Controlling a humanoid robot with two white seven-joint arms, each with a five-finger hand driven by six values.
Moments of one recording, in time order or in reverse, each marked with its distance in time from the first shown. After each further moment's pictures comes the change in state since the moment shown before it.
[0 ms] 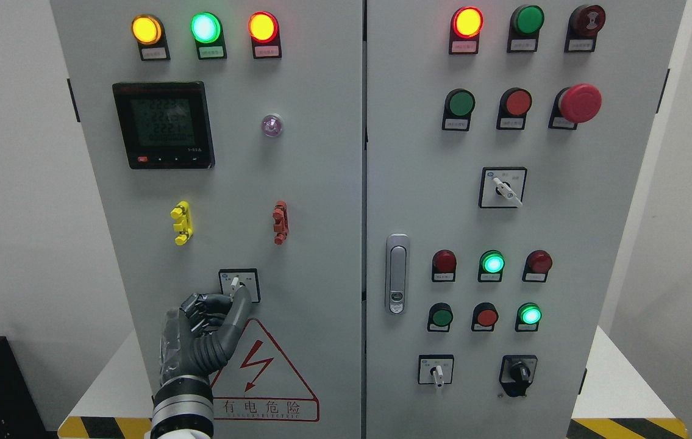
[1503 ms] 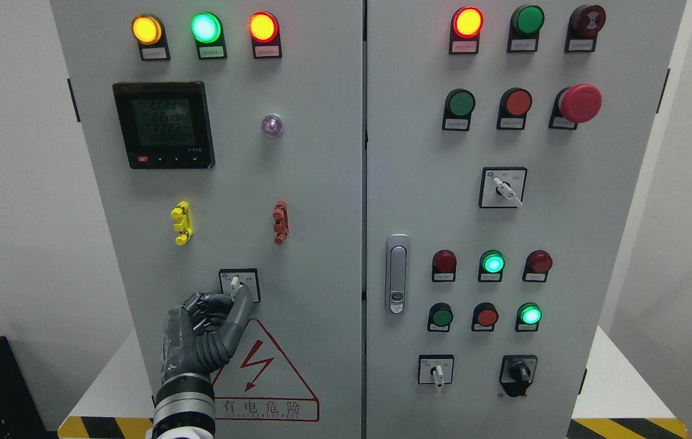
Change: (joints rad) left arm -0.008 0.000 -0.005 0.004 -0.012 0.011 -0.002; right arm 0.000 0.000 0.000 0.000 0.000 0.000 0.000
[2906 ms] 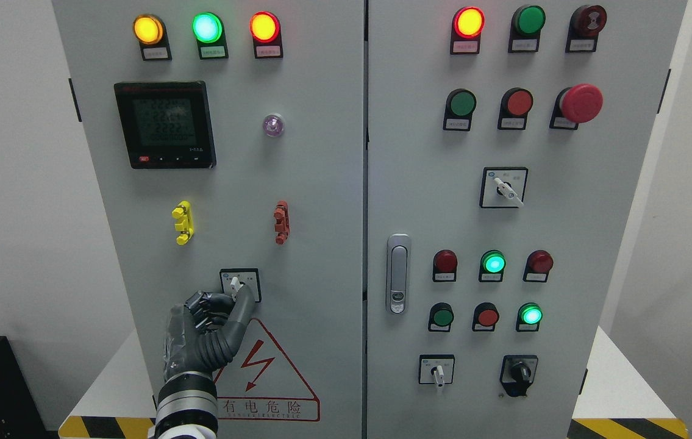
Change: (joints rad) left arm -0.007 -0.002 -0.012 0.001 -0.015 0.012 -0.007; right arm 0.000 0.000 0.000 0.000 0.000 0.000 0.000
